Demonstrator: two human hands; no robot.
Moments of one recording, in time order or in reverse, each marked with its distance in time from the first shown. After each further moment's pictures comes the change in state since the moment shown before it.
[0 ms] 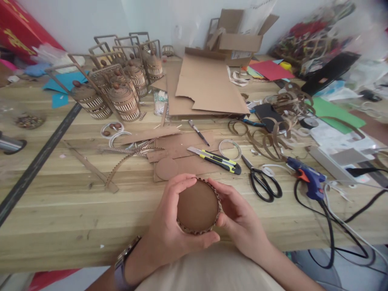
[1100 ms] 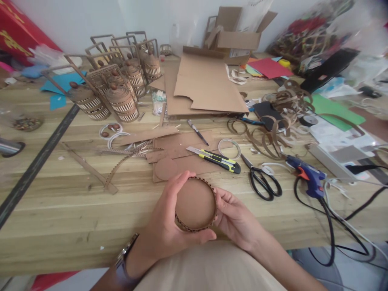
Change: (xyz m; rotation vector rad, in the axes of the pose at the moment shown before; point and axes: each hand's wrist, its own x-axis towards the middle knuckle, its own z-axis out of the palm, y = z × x) left_hand -0.002 -0.008 -0.003 0.061 -0.011 0.004; right_hand 0.008 0.003 0.009 0.875 0.126 0.706
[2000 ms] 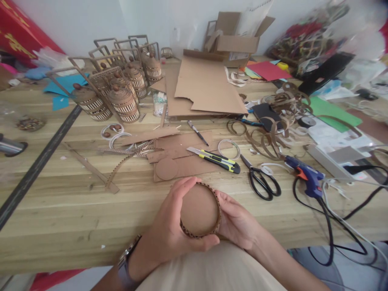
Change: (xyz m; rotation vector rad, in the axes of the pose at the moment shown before) left_hand -0.003 0.007 0.001 0.037 -0.053 0.026; right_hand -0.004 -0.003 0.008 0.095 -0.052 0.098
